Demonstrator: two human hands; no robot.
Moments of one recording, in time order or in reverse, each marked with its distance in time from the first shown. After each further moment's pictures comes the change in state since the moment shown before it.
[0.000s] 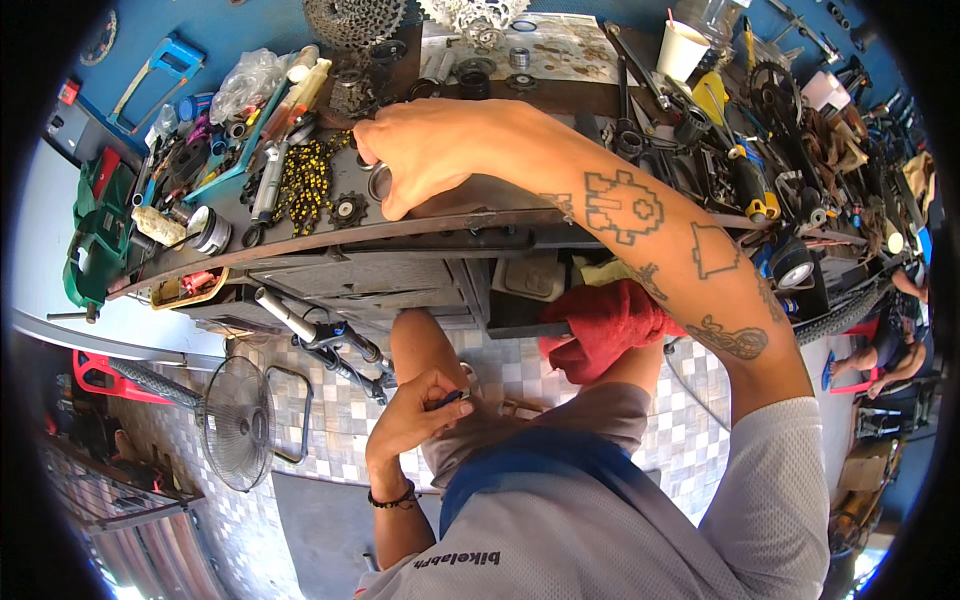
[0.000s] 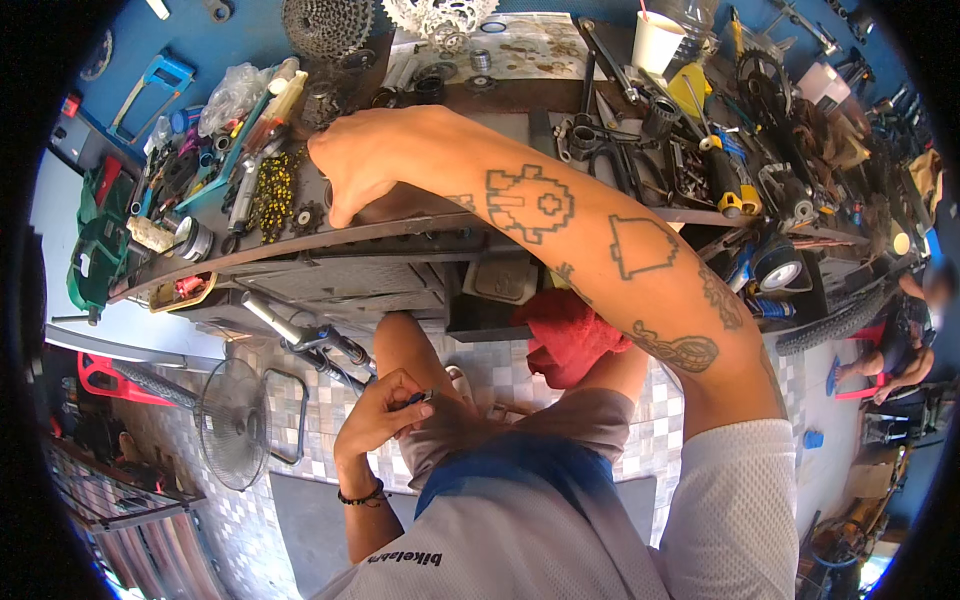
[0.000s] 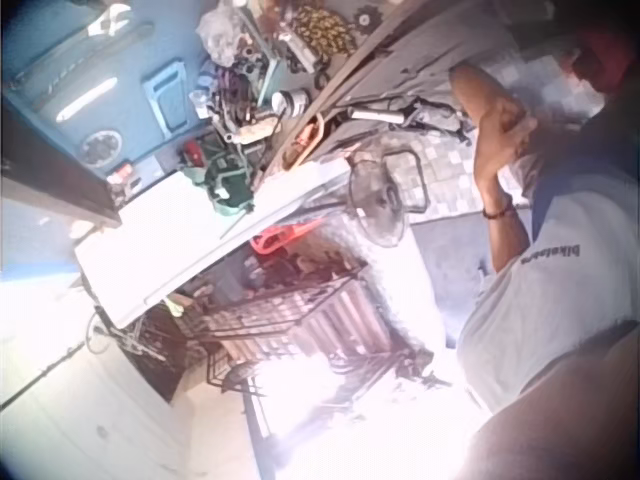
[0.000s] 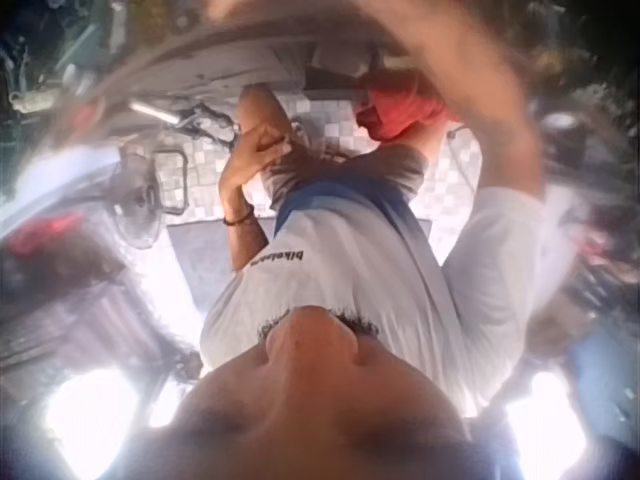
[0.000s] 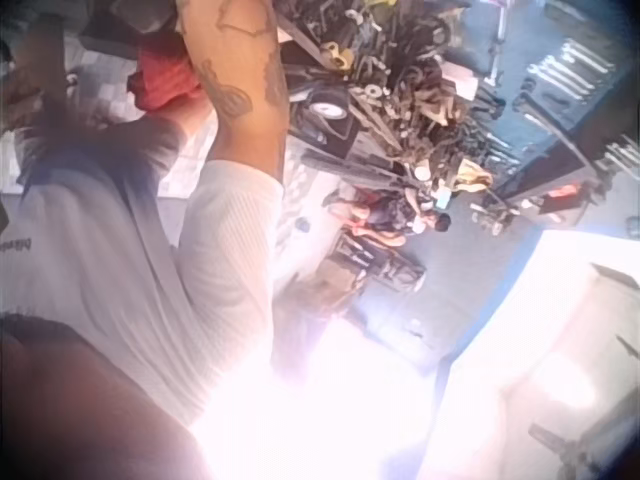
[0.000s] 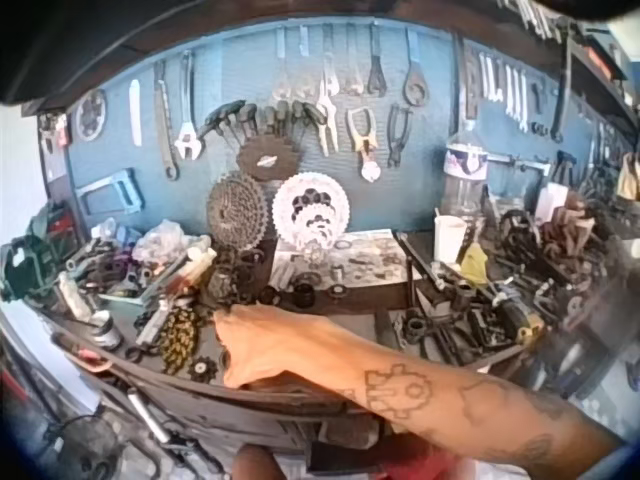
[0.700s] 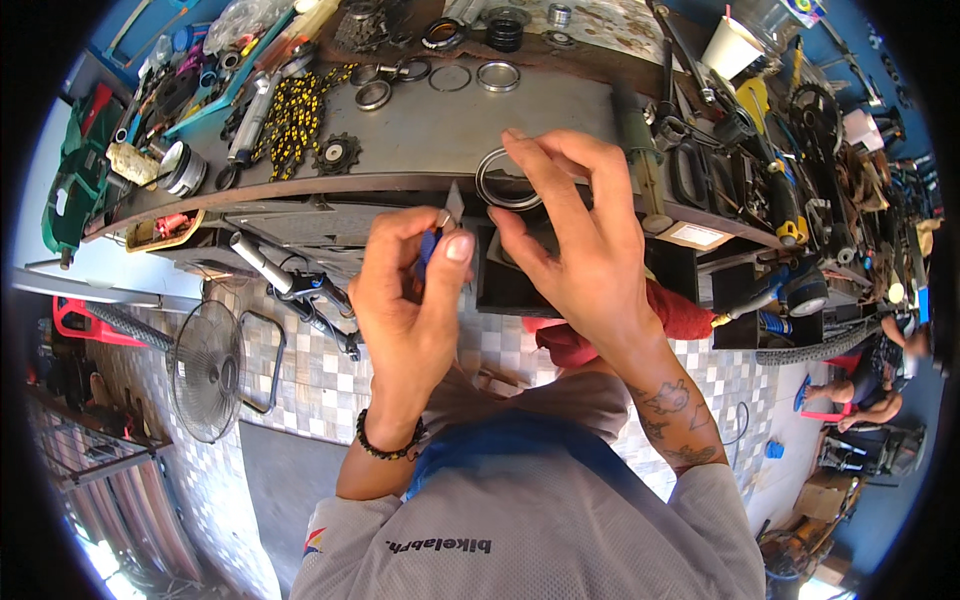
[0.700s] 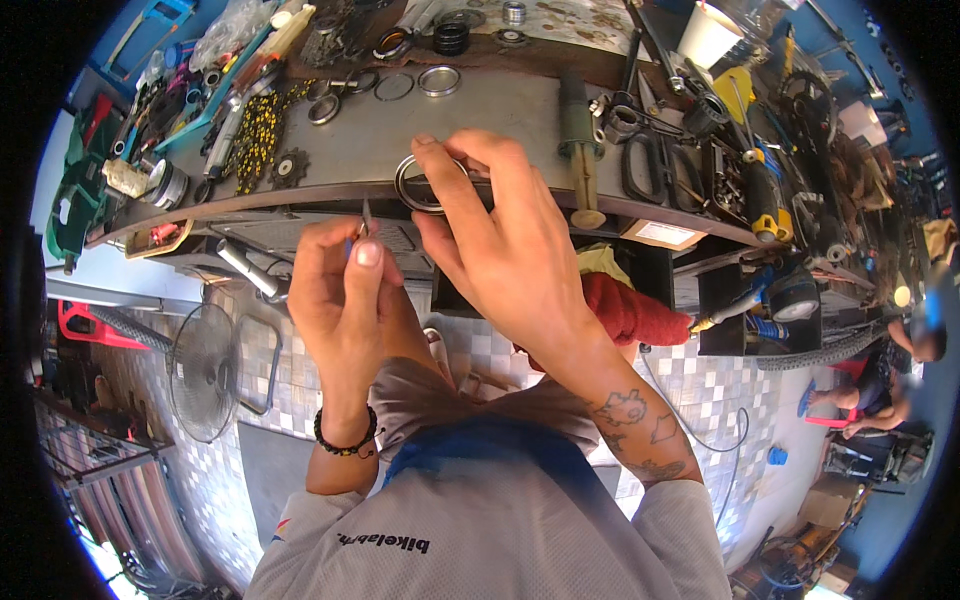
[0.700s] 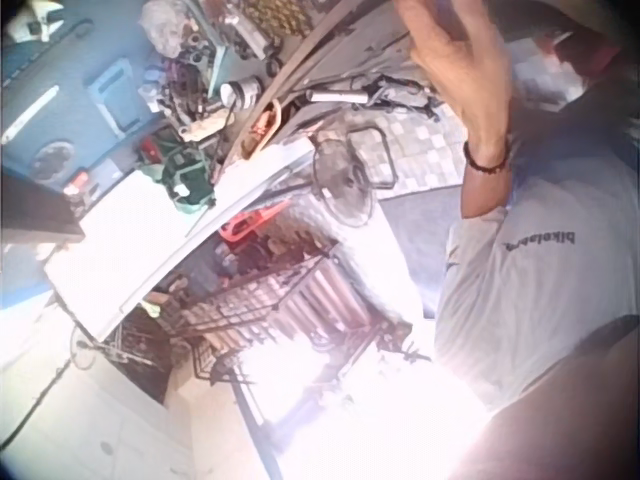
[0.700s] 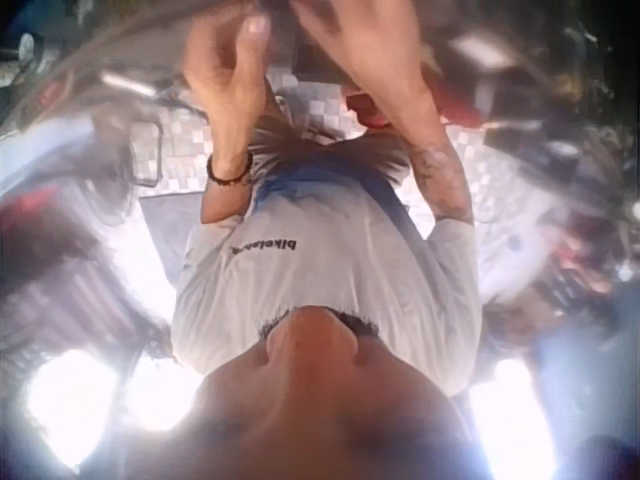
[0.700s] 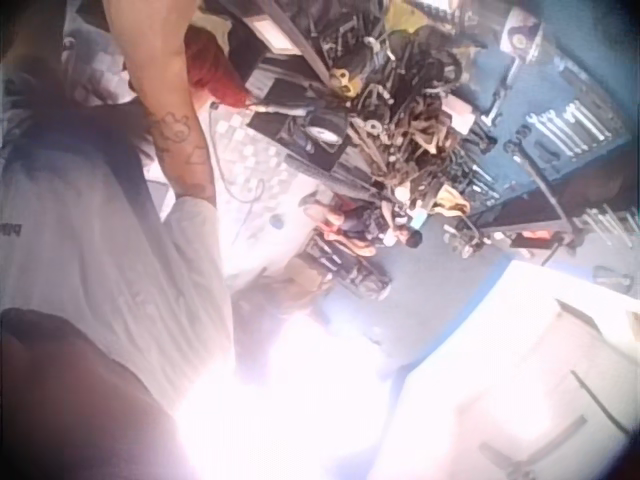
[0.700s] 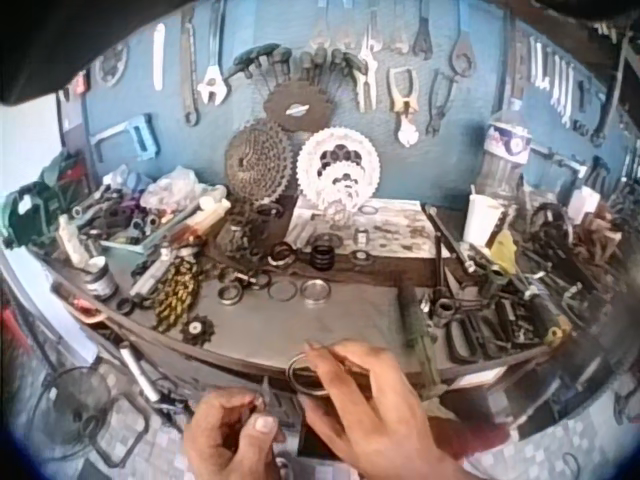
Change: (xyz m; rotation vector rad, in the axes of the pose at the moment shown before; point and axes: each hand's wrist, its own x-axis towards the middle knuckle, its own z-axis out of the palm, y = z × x) left_hand 0.052 0.129 0.057 -0.104 0.694 0.759; right_hand -0.129 -0.016 0.110 0.013 1.003 0.050
